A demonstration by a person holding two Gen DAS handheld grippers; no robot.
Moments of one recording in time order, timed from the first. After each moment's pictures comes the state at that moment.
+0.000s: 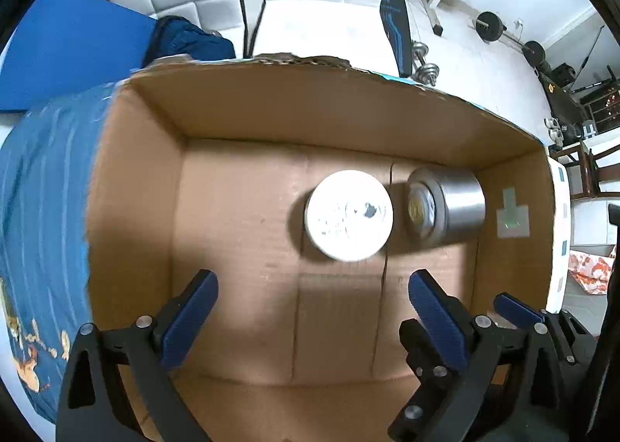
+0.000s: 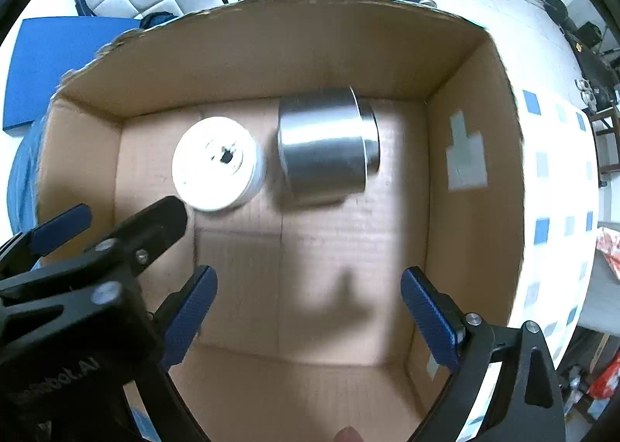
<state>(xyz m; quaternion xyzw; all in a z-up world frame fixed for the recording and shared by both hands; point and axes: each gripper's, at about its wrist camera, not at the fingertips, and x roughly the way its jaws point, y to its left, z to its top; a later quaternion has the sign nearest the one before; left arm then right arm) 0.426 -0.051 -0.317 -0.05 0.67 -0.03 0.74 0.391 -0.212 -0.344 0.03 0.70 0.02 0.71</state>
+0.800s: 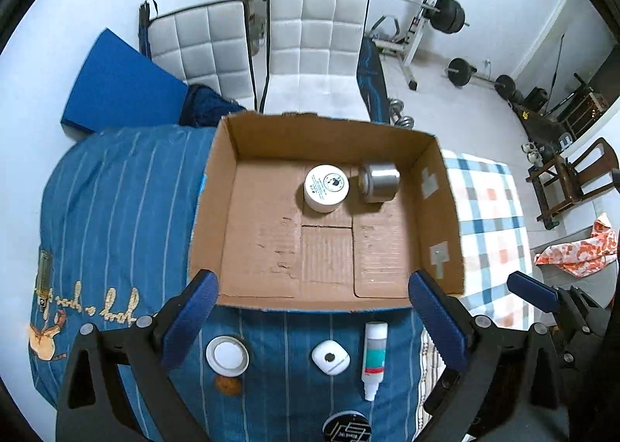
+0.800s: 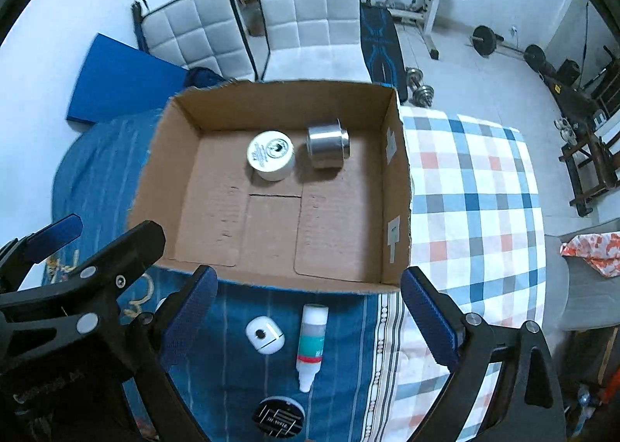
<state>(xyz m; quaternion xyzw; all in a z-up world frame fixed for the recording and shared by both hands) 0.291 -0.053 -0.171 -0.03 0.55 -0.04 0.83 0.308 -0.195 -0.214 0.02 0.59 0.03 0.81</state>
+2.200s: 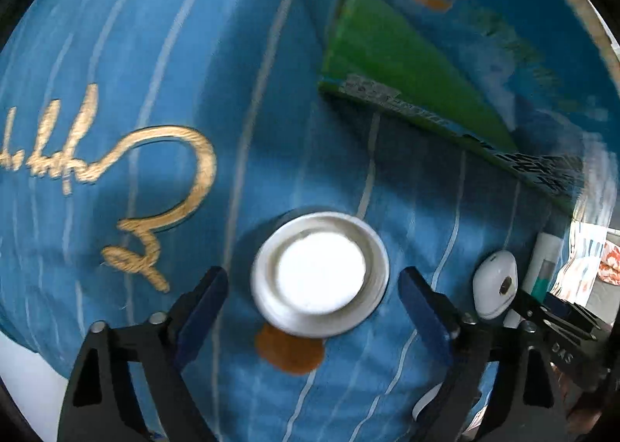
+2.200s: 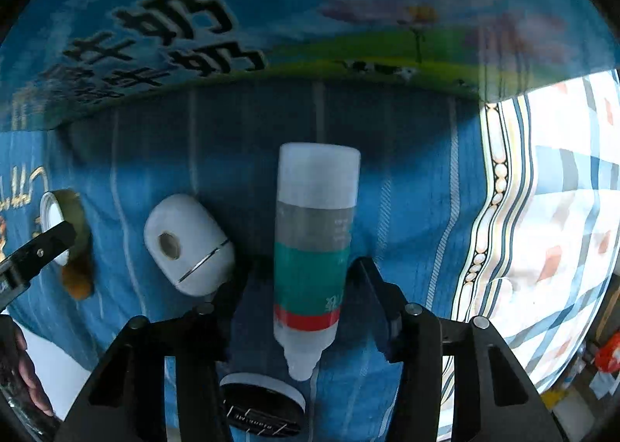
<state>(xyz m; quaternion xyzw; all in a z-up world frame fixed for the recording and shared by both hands) 0.242 0.058 -0.435 -0.11 0.74 0.03 0.67 0.245 -0.192 -0.451 0.02 0.76 0.01 0.65</state>
